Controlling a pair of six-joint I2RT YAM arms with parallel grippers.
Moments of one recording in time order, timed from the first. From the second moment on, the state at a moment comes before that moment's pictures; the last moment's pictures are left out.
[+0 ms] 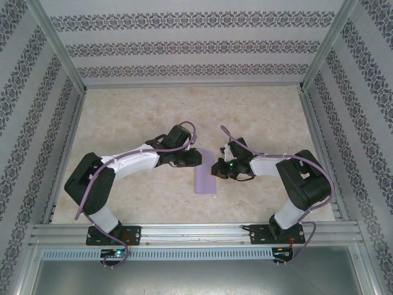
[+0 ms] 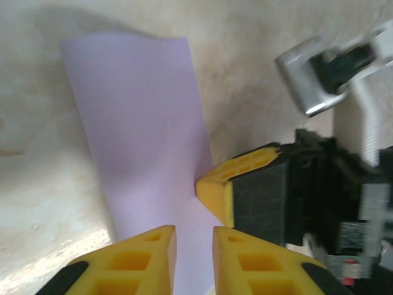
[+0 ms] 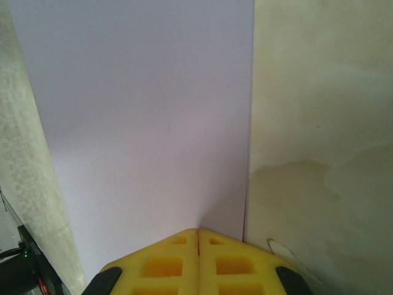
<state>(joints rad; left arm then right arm) -0.66 1.68 1.02 -0.28 0.36 -0.70 0.45 1.65 0.63 -0.03 -0.59 0.70</state>
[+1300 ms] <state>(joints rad) -0.59 1.71 0.82 -0.13 0.40 -0.71 0.46 1.64 0.65 -0.07 -0.56 0.67</state>
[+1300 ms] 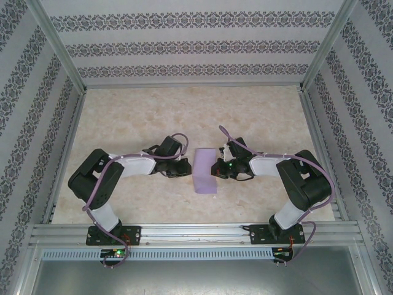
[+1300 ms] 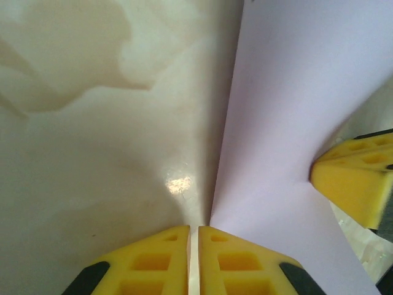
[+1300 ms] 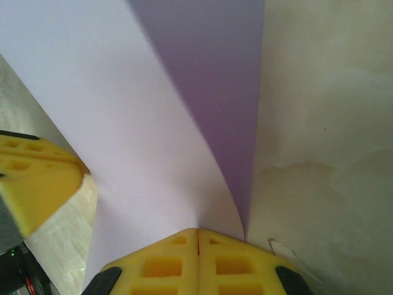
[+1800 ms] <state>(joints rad) -0.63 1.76 0.87 0.01 0.51 -0.73 0.46 1.64 0.65 -0.07 -0.56 0.67</state>
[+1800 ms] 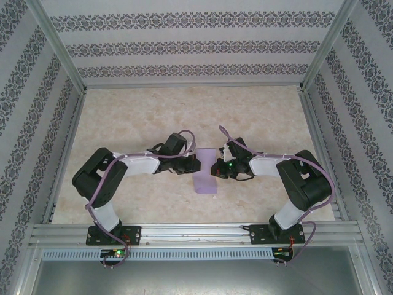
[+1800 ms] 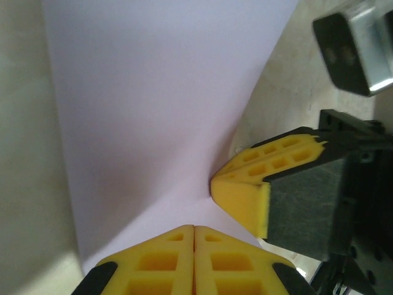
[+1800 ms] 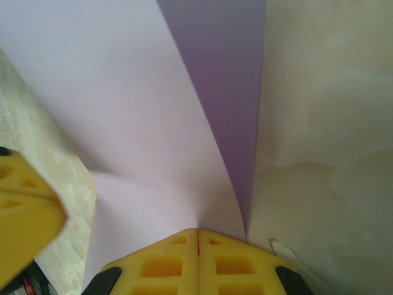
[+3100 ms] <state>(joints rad) -0.64 1.82 0.86 0.01 0.48 -0.74 0.47 1.61 0.64 -0.09 -0.53 0.66</state>
